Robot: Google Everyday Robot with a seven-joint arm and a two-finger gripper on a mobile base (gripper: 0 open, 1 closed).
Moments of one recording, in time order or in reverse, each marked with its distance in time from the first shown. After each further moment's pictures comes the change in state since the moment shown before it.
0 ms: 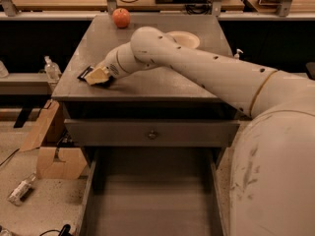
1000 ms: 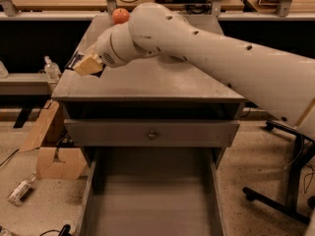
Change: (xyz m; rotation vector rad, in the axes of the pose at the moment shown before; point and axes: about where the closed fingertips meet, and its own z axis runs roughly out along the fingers) arm -0.069 0.056 -0.078 0.016 -0.073 -0.183
